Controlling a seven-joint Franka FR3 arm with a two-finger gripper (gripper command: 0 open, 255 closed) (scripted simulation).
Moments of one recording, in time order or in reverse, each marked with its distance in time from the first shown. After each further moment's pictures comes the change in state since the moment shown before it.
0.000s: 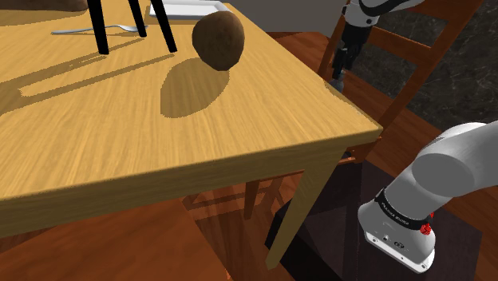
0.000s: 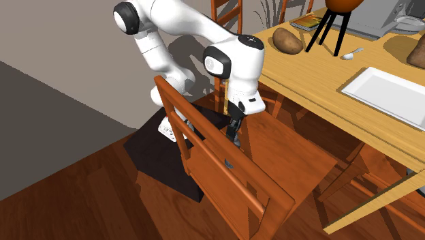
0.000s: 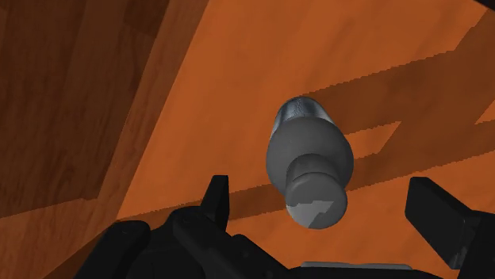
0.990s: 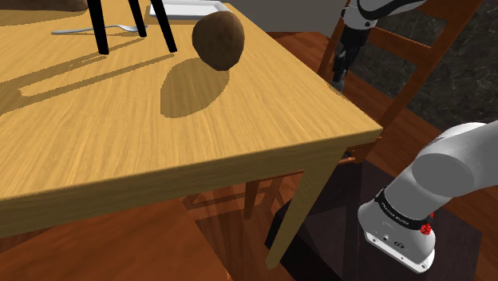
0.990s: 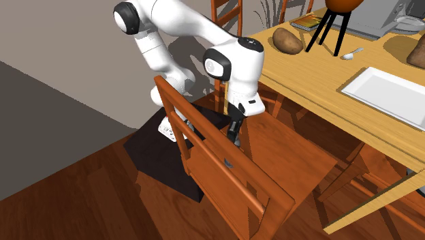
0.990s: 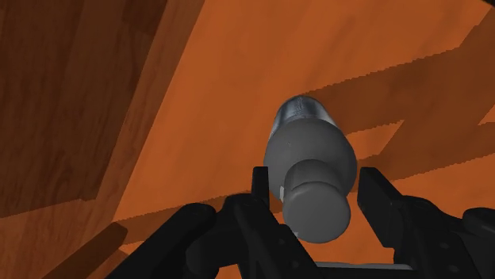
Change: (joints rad) arm 0.000 0.003 0.000 -0.016 -0.001 0.019 0.004
